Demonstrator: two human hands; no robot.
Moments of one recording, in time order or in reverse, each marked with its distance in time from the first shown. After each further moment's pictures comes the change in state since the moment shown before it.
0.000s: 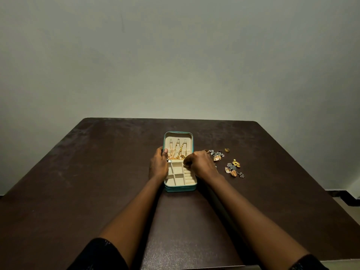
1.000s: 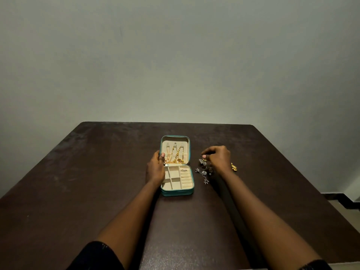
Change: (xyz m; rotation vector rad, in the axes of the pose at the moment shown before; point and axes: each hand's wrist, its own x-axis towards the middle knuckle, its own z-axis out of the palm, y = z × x) left_hand -0.001 0.001 0.000 0.011 0.011 -0.008; right_hand 0.004 0.041 -0.035 0.409 0.269 0.432
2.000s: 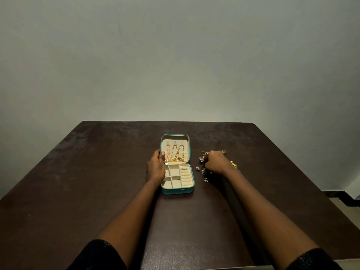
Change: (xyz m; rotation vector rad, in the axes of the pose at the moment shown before) left_hand -0.003 0.002 -0.003 0.013 -0.013 0.008; right_hand 0.007 0.009 0.000 -0.548 -0.366 -0.071
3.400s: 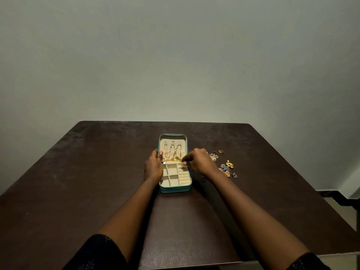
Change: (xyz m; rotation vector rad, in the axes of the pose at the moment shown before) left_hand 0.002 0.000 0.003 -0.009 0.008 -0.007; right_hand -0.022 -0.043 0.005 0.108 0.114 -0.300
